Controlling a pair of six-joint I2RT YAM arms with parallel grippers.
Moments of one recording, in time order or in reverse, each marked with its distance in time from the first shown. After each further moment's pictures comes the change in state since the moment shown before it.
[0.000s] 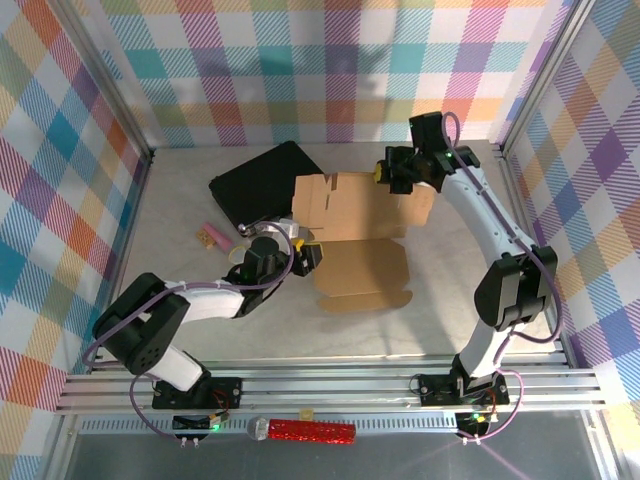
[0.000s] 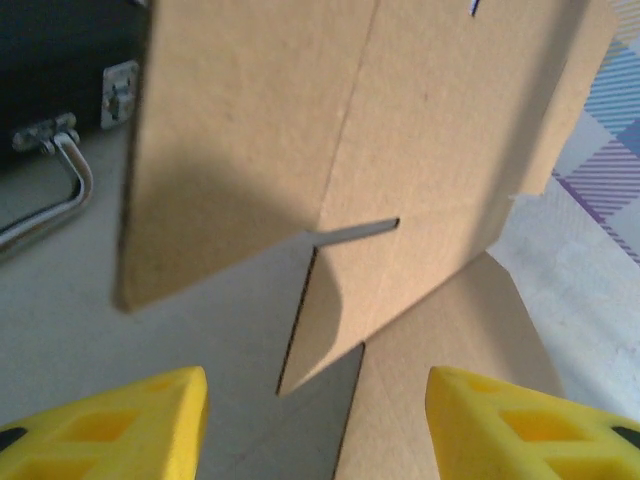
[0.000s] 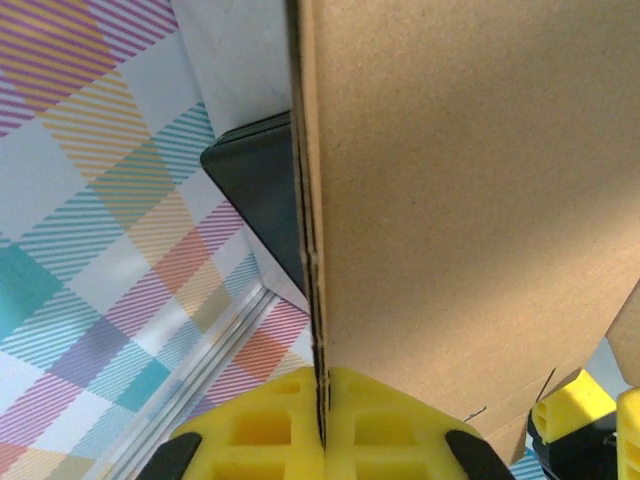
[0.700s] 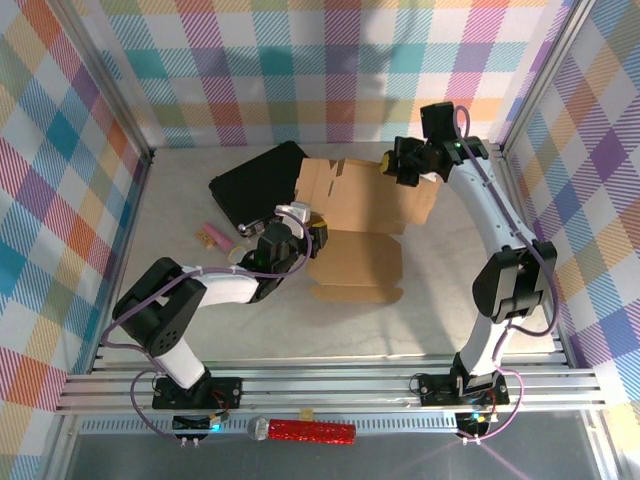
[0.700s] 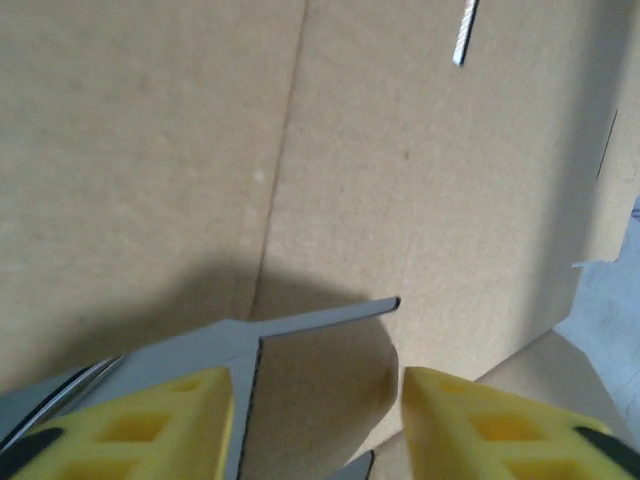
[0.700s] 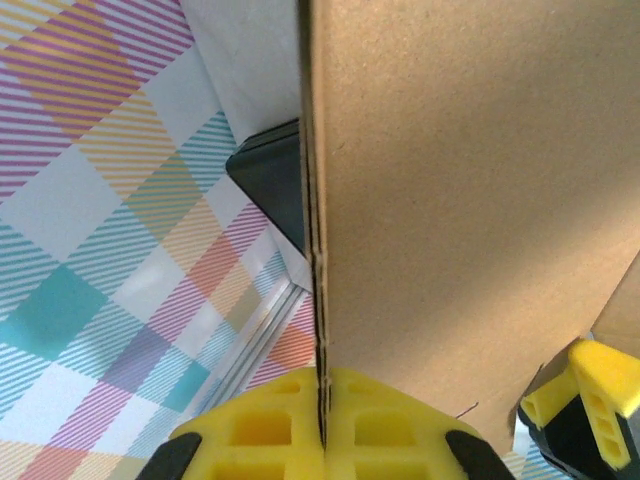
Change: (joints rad) left arm -0.022 0.116 0.163 0.023 -0.154 0.182; right arm -0.053 0.058 0.095 -0.044 -0.061 0.048
